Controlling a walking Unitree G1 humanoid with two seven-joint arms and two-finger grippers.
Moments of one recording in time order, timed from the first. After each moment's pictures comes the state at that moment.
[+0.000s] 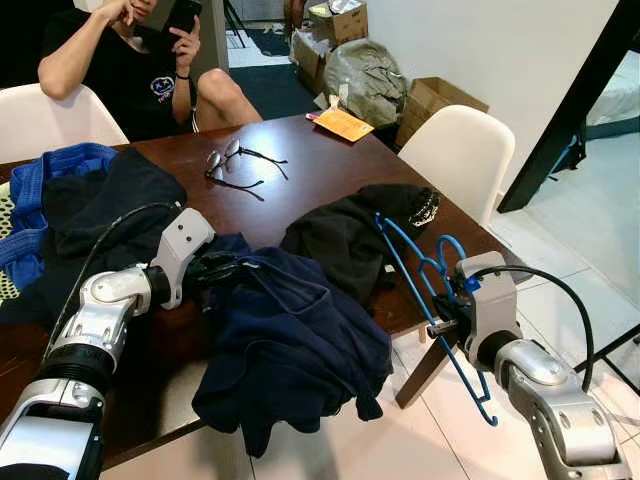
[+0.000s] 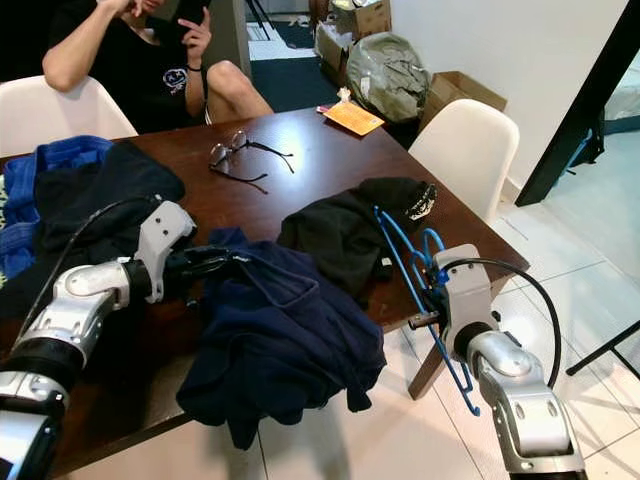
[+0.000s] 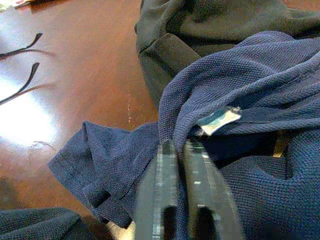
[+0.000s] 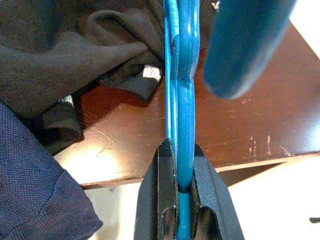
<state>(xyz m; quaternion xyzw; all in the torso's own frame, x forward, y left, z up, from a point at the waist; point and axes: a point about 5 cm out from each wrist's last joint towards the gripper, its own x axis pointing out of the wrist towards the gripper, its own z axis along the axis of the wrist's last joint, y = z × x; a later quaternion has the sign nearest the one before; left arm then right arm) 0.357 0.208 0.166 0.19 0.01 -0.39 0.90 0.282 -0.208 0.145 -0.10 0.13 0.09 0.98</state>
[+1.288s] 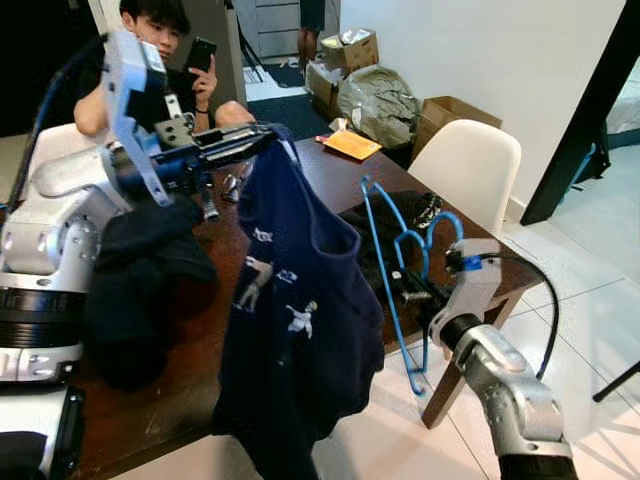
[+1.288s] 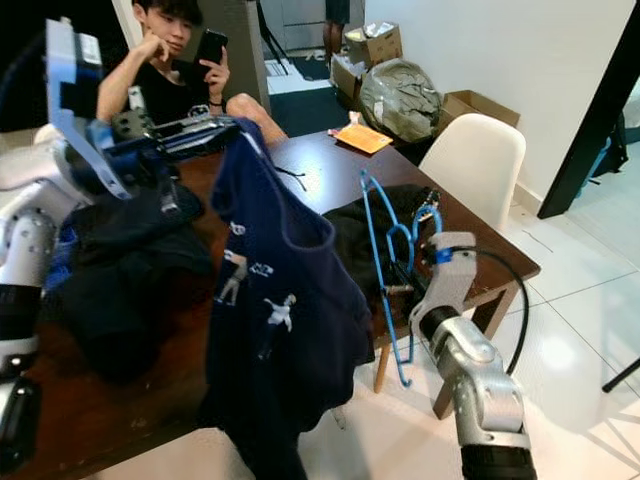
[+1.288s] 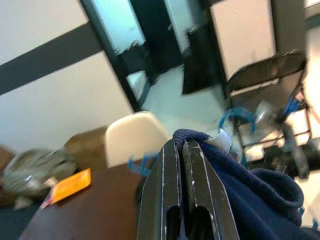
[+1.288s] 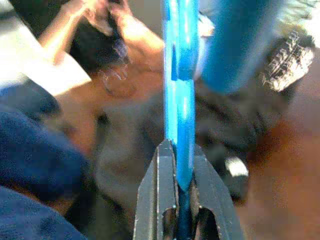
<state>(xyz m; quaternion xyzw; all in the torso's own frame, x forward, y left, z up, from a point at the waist) 0.320 0.186 0.341 0.13 -0.24 -0.49 0.83 0.306 -0.185 0.162 0.14 0.00 0.14 0.98</state>
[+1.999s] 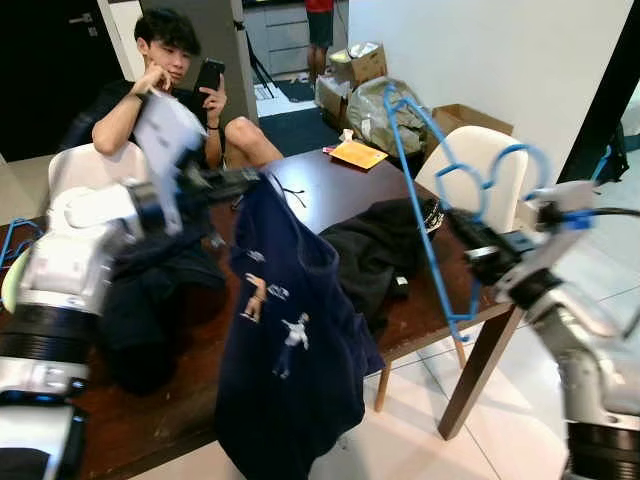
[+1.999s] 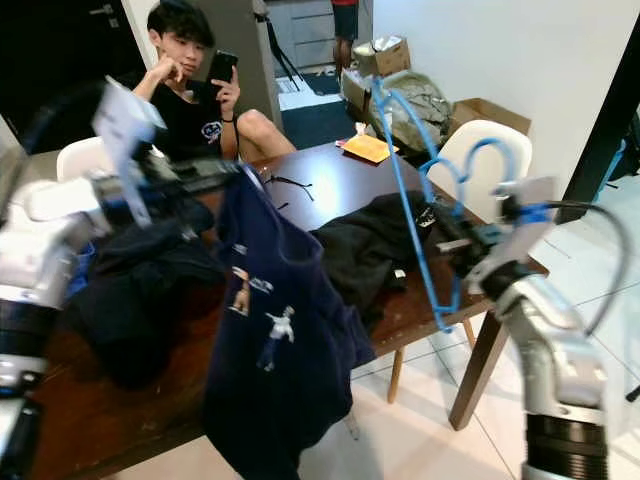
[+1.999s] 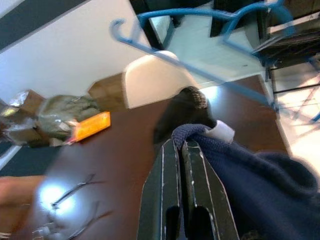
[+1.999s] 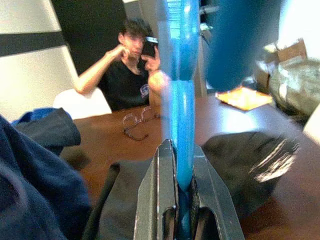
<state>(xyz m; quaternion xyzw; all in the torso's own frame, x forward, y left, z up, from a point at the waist) 0.342 0.152 0.267 0.18 -0.14 -0.47 0.85 0.308 -0.207 0.208 0.06 -0.06 0.19 0.98</state>
